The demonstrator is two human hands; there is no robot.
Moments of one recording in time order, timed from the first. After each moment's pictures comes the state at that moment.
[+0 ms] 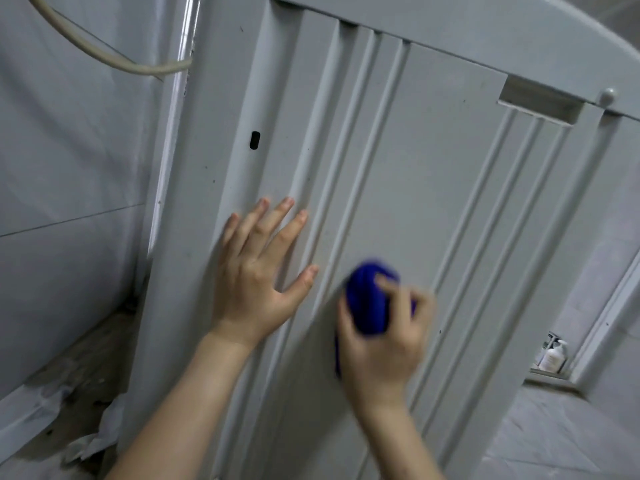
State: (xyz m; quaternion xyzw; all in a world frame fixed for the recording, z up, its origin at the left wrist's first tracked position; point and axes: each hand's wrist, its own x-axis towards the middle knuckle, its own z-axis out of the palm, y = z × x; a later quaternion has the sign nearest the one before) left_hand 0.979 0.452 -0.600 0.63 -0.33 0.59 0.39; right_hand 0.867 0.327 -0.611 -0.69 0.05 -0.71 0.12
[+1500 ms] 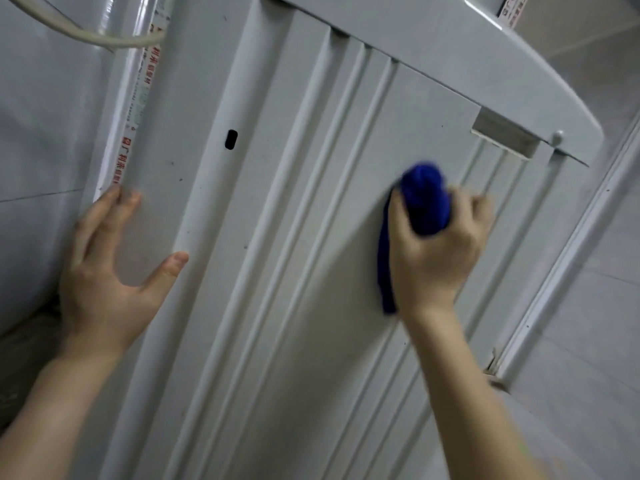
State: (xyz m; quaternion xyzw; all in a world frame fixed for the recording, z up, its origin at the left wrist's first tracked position) left_hand 1.029 0.521 -0.632 0.61 -0.22 0.52 0.56; right_hand 0.861 0.287 -0.479 -0.66 0.08 -0.75 0.05
